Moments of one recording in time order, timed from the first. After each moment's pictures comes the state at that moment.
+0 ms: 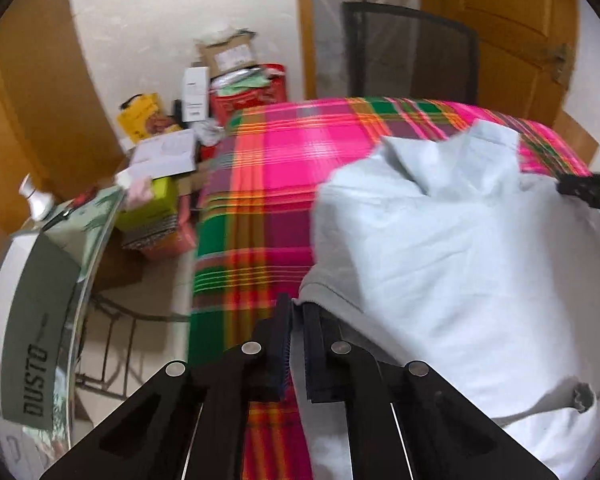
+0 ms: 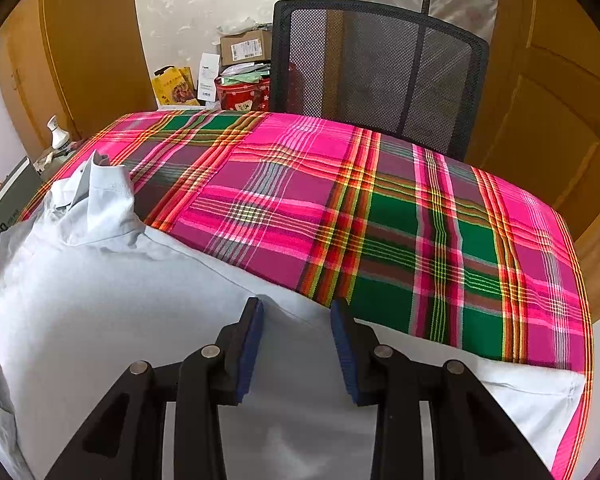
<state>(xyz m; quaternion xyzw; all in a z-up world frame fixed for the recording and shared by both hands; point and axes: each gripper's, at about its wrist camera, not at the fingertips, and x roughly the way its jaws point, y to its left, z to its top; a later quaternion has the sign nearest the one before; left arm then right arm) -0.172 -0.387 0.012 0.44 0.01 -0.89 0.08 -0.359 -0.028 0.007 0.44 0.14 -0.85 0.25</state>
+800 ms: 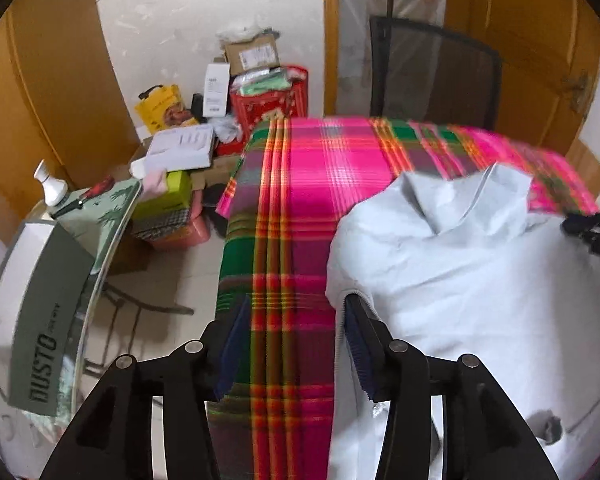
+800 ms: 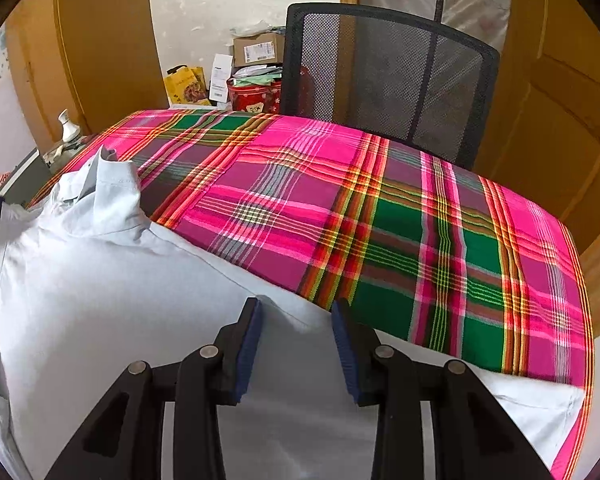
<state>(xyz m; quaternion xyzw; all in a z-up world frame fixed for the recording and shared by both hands) -0.182 -0.392 0.034 0.46 0.02 -0.88 0.12 -0.361 -0.025 0.006 0.43 0.15 -0.85 0.27</state>
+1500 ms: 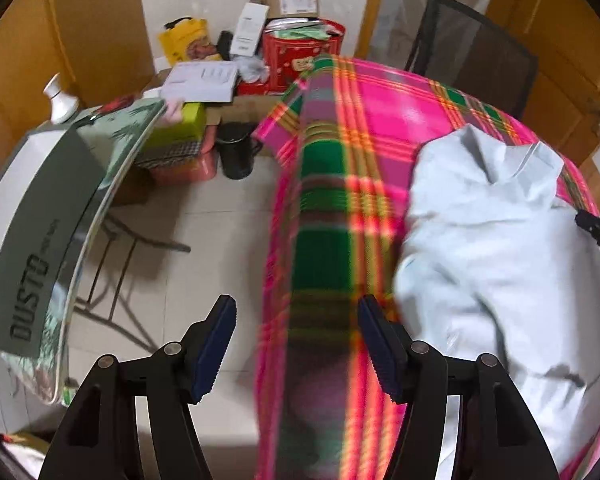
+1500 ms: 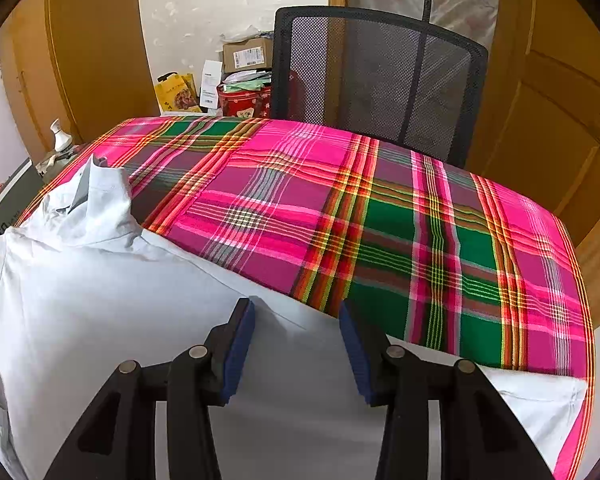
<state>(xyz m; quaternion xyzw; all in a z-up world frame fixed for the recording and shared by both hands) -0.128 -0.460 0.003 0.50 0.13 -0.85 0.13 -0.359 -0.023 0.007 0.43 0.14 -0.86 0.26</state>
